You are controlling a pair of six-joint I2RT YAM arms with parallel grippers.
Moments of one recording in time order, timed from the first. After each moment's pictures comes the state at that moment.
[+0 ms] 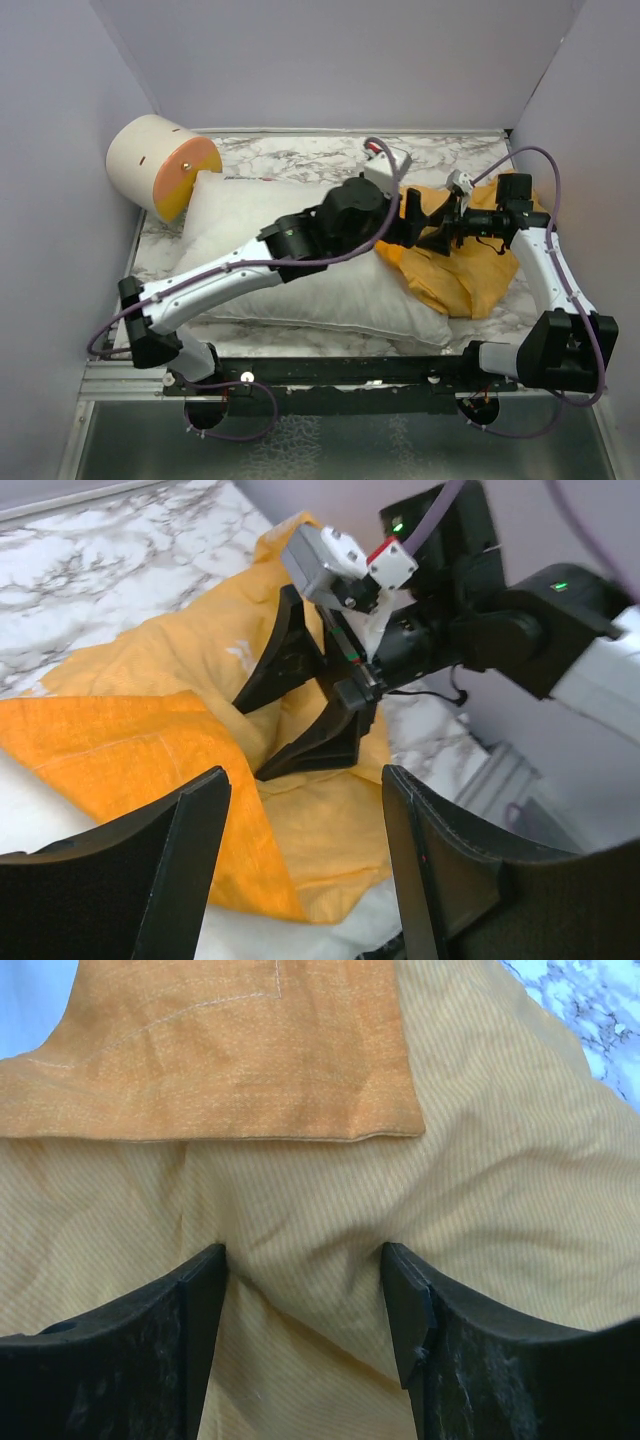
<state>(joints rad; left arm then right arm) -1.11 1.42 1.55 -0.31 -0.21 -0.47 -0.10 1.28 0.99 -0.69 -1.18 -0.78</state>
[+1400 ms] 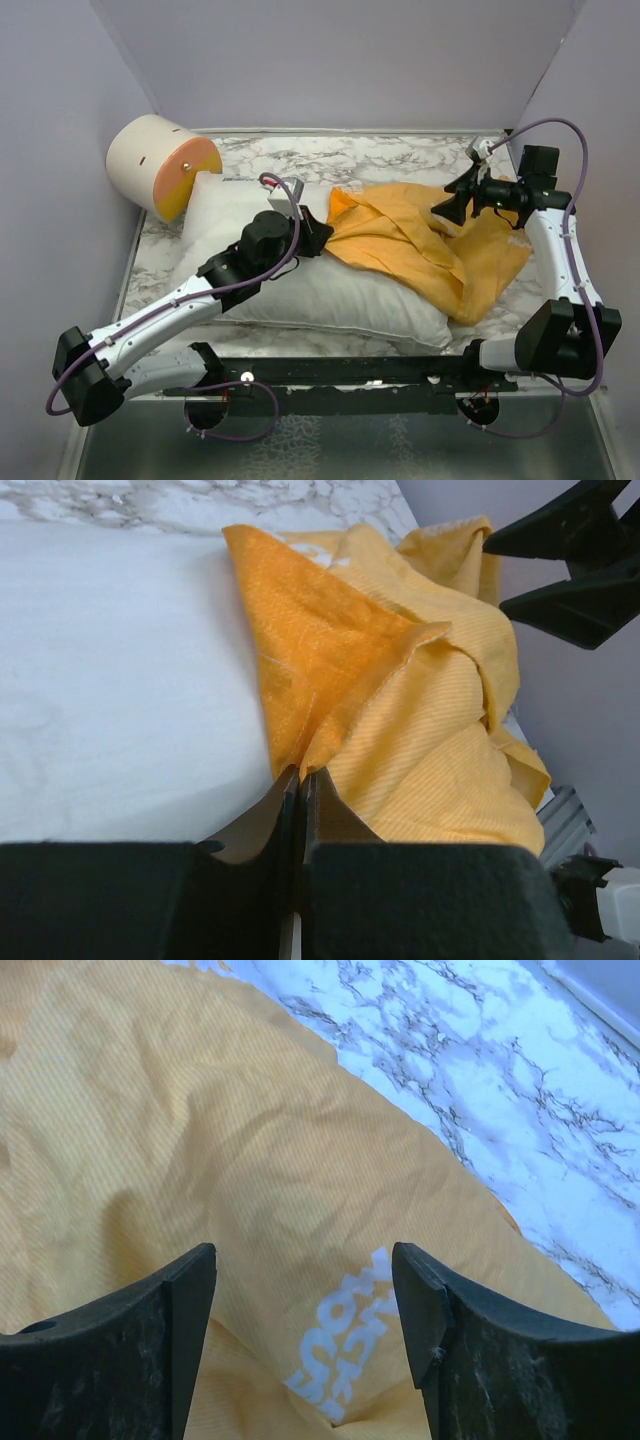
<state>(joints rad) -0.86 1.06 0.90 -0.09 -0.20 -0.61 -0.19 1.34 1.20 -0.63 -1.04 -0.66</state>
